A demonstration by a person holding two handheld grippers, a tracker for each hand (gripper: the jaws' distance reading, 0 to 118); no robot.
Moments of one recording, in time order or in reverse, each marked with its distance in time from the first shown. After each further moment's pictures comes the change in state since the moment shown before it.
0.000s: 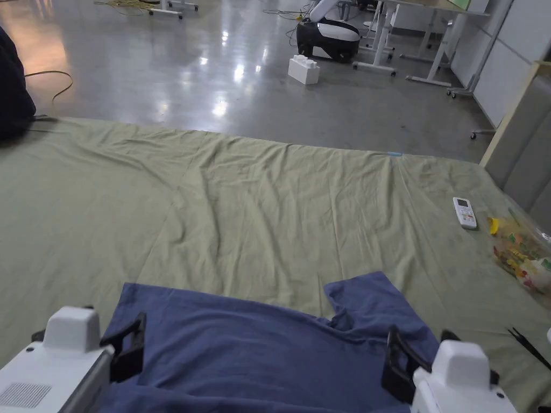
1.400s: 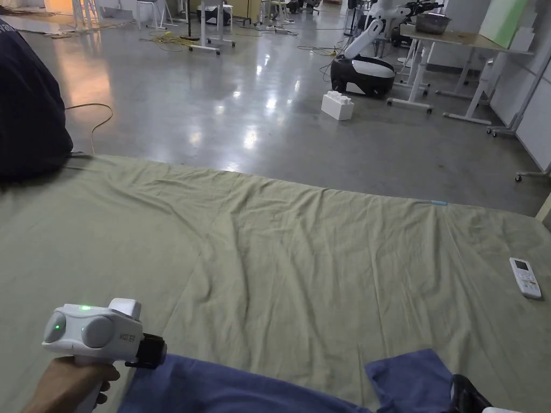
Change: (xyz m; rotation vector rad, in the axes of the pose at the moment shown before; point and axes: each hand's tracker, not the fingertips) left arm -0.075 0.009 -0.275 -0.685 -0.105 0.104; right arm -0.025 0.023 -0.080 0.041 -0.012 0.083
